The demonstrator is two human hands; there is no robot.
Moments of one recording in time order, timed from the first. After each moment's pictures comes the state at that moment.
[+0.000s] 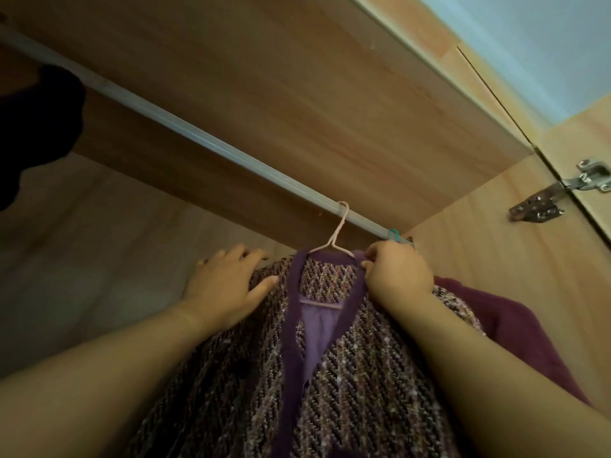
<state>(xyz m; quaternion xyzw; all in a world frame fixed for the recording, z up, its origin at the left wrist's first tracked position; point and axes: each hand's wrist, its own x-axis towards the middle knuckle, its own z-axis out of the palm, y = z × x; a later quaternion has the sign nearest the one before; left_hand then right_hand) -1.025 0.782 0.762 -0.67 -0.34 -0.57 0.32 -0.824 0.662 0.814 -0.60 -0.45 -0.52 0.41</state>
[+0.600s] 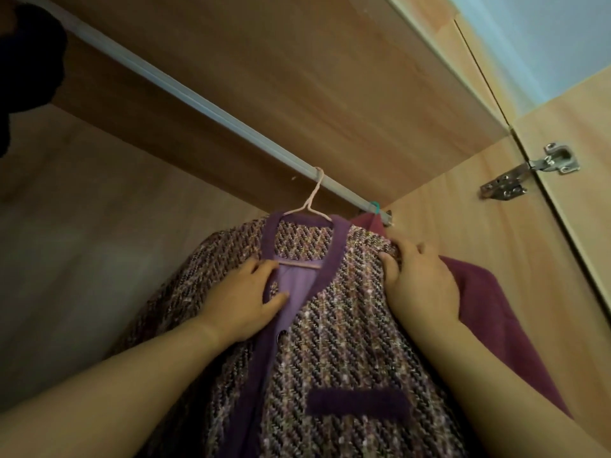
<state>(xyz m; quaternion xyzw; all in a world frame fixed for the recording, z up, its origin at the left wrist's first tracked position) -0.964 0.782 0.712 -0.74 -0.27 -0.58 0.19 -0.786 0.630 0.747 -0.58 -0.40 -0.55 0.46</state>
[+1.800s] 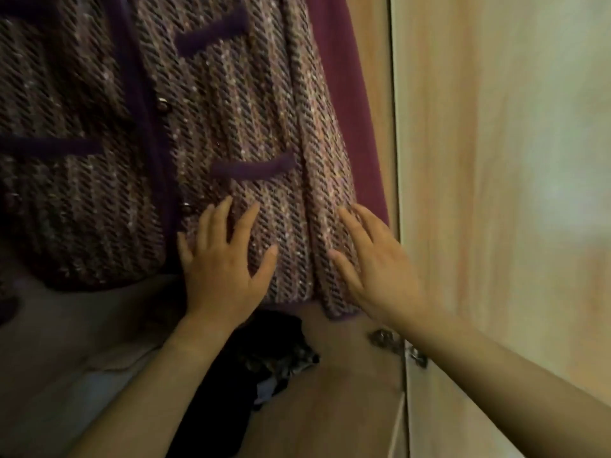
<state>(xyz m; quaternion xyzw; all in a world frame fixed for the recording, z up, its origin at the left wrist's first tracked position) -0.958 0.656 0.345 -0.87 -0.15 -0.47 0.07 -0.844 0.477 0.324 -0.77 -0.41 -0.37 0.32</state>
